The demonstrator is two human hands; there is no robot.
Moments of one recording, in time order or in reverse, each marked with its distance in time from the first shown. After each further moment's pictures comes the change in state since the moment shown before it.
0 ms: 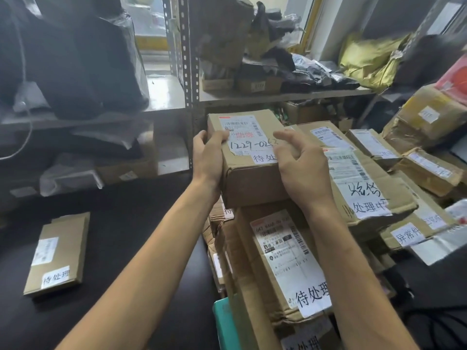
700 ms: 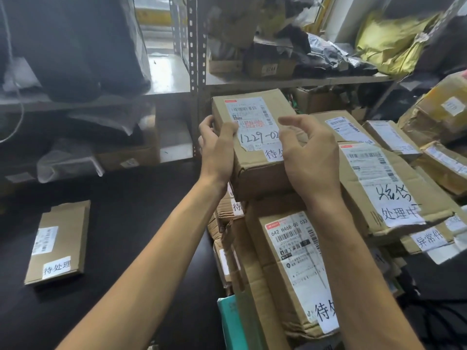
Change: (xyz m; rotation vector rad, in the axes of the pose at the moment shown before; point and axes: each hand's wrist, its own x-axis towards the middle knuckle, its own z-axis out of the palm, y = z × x) left_hand 0.016 -0.011 -0.010 0.147 0.000 0.050; right_hand 0.017 -0.003 0.032 -0.016 0.093 -0.035
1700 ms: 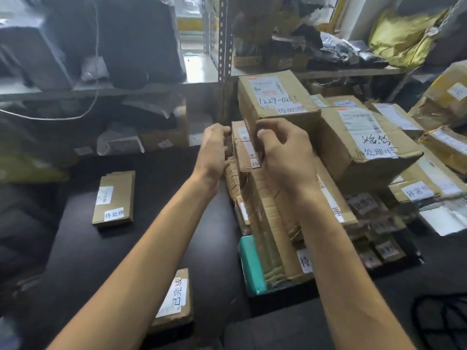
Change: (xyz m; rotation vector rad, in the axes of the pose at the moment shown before) left_hand -0.158 0.022 -0.071 0.054 -0.026 -0.012; right_hand -0.128 -0.041 -0.015 0.251 -0.194 0.013
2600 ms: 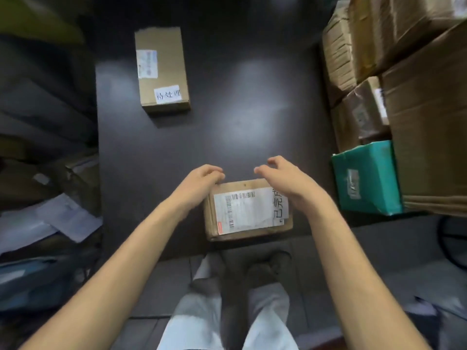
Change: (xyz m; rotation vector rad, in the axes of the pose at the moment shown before) left_hand -0.054 -0.244 -0.305 0.560 -0.143 -0.610; right_hand -0.150 0.171 0.237 -0.404 -0.762 0.856
